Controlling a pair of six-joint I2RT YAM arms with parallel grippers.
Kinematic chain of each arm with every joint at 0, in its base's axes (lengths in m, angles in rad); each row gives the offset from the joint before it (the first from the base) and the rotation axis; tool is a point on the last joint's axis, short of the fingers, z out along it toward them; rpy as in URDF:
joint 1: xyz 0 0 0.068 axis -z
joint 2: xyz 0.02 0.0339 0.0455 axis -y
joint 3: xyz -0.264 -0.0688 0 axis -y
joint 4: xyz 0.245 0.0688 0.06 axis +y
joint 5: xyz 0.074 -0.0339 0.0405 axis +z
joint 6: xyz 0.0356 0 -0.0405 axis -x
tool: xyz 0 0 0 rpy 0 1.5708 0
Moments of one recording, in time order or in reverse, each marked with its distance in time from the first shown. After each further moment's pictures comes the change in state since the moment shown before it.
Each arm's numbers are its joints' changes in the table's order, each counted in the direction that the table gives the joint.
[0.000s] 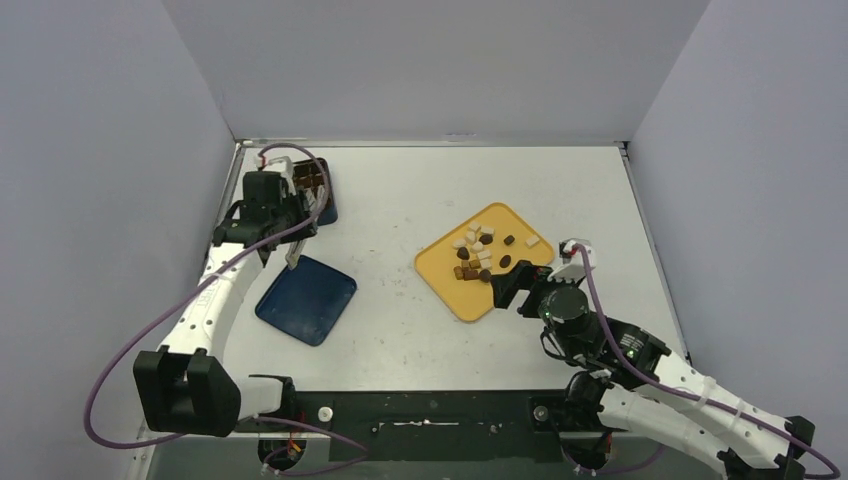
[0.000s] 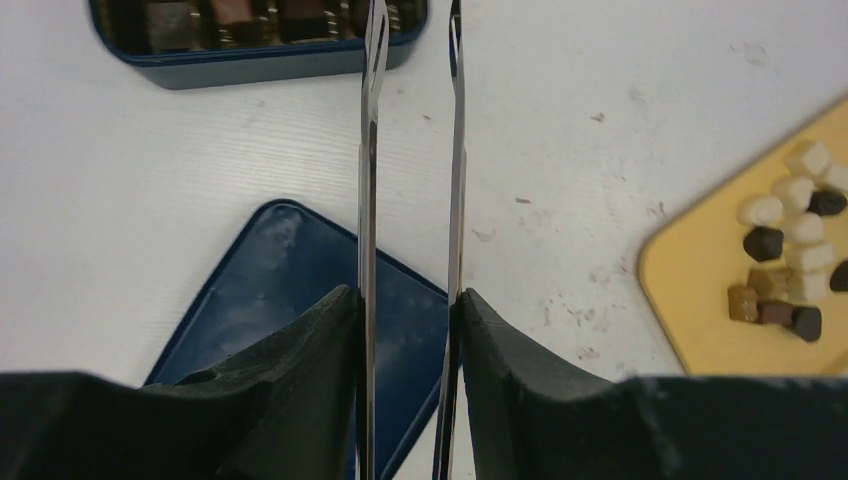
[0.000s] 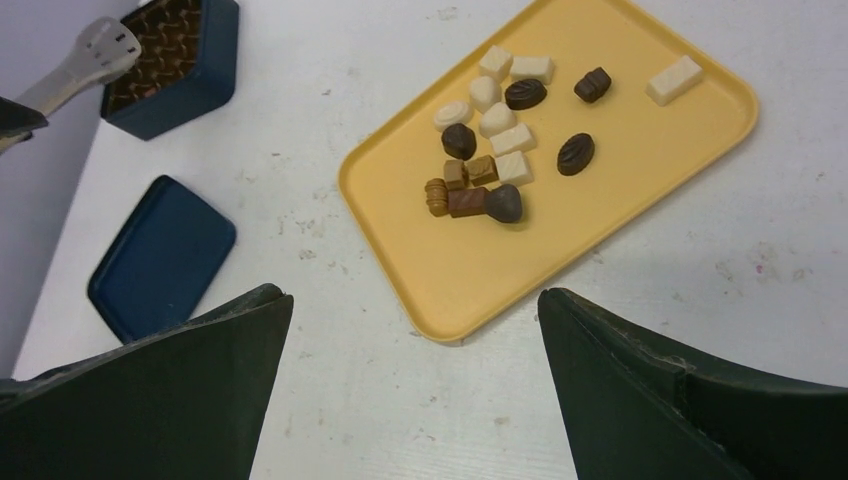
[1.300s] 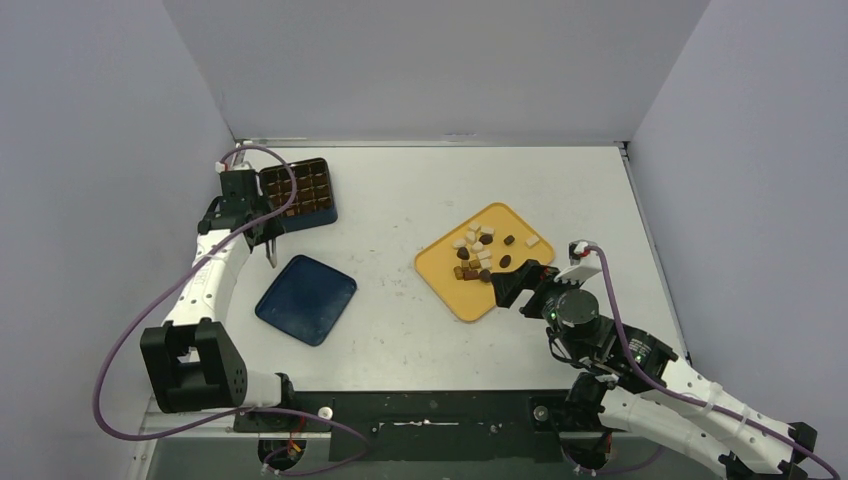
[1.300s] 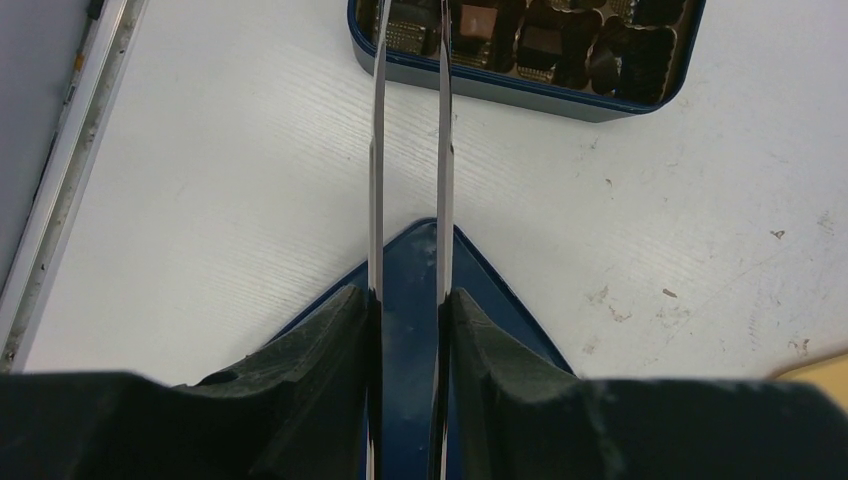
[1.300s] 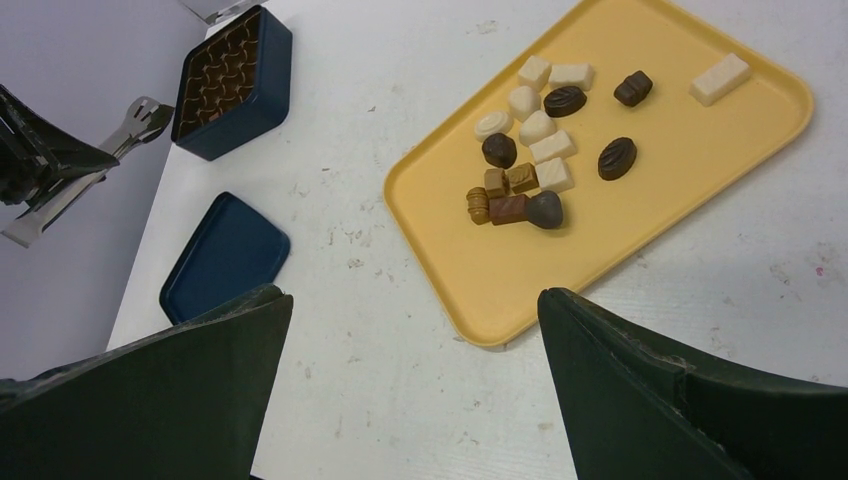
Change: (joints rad) left arm -0.128 -0.097 0.025 0.023 0.150 0.033; right arm 0.000 0.024 -0.005 -0.022 0.023 -0.049
